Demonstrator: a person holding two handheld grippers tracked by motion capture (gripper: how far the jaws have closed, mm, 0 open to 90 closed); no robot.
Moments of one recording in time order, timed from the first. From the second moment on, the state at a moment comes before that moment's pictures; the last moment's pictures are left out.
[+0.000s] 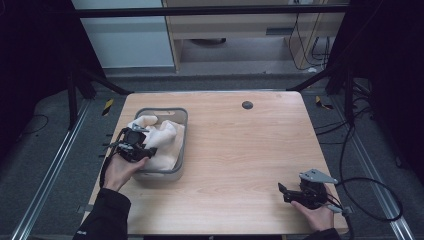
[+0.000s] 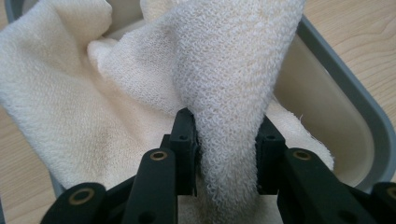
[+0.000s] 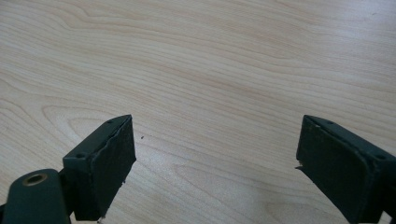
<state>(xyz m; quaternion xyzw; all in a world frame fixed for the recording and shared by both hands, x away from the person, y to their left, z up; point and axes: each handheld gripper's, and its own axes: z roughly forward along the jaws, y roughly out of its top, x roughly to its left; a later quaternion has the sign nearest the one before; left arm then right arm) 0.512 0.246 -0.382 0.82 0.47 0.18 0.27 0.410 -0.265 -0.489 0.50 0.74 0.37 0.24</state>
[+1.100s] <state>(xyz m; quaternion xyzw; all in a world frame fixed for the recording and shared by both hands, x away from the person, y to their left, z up) 0.495 0.256 -0.292 0.80 0.46 0.23 0.32 0.410 -0.265 -0.490 0.50 0.74 0.37 0.24</state>
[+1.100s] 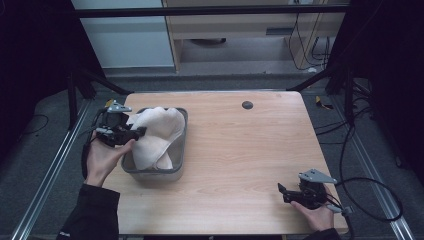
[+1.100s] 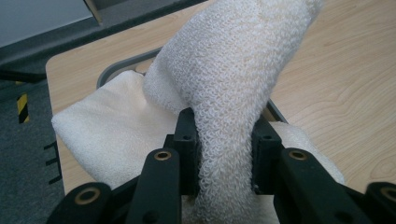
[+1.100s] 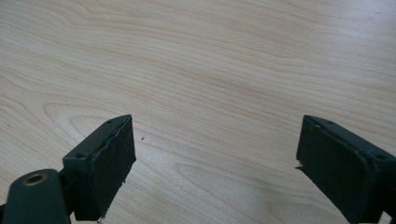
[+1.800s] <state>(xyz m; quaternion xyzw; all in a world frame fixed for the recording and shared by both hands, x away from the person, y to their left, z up) 0.473 0.246 -0.244 0.80 0.42 0.22 0.36 0.410 -0.265 -0.490 0.50 0.74 0.37 0.24</state>
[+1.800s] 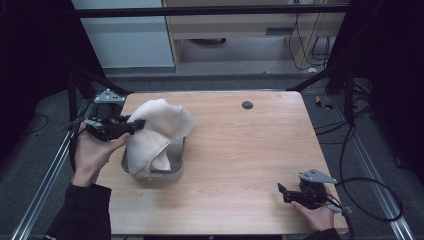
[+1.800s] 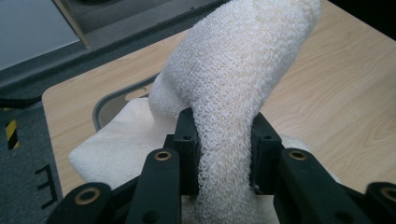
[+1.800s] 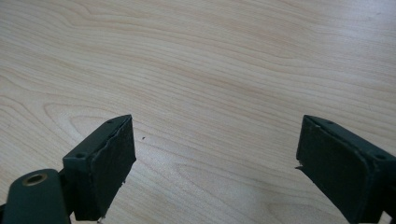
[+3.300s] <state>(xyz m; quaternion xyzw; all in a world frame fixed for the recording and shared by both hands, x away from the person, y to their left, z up) 0.465 0.114 -0.257 0.88 0.30 0.17 0.34 0.408 -0.267 -0.488 0.50 0.74 0.38 0.25</state>
